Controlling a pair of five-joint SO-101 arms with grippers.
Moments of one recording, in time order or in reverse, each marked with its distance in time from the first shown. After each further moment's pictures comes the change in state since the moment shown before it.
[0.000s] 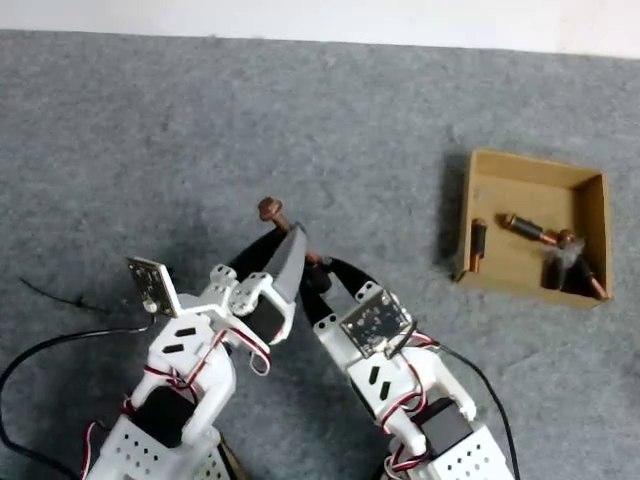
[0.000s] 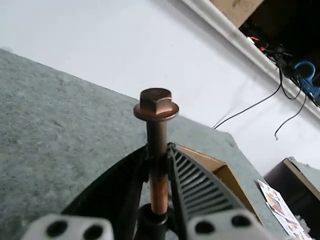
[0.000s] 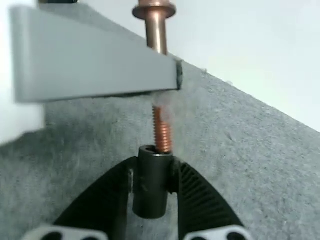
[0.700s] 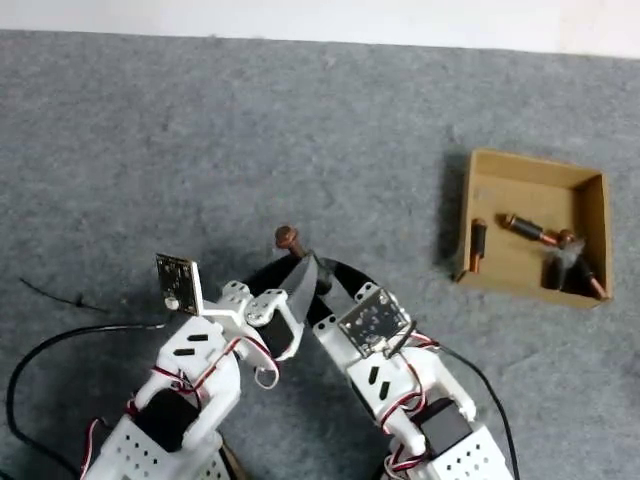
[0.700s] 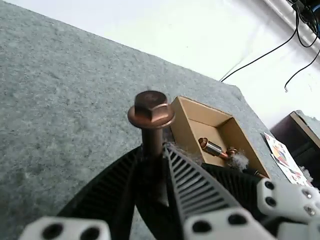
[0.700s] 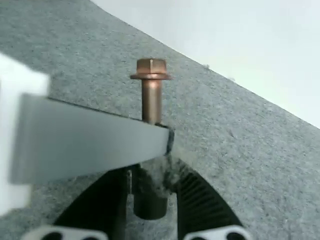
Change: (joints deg) left arm 5.5 -0.2 0.0 11.8 -0.4; right arm 0.9 0.1 0.1 0.1 0.3
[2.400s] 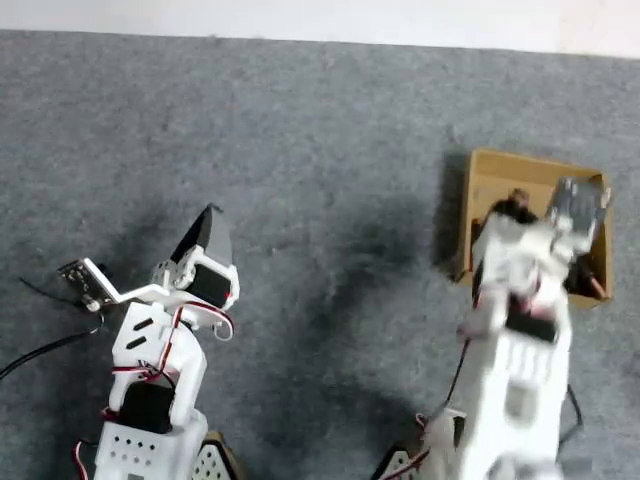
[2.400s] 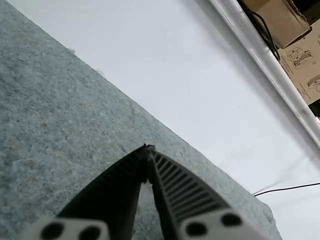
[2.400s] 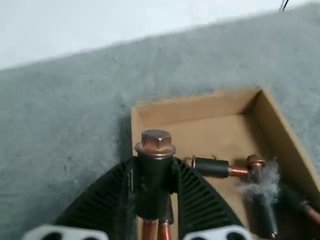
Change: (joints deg) left arm -26.8 0.2 1.7 -9.2 10.9; right arm 49.8 61.5 -38.2 -6.5 -16.8
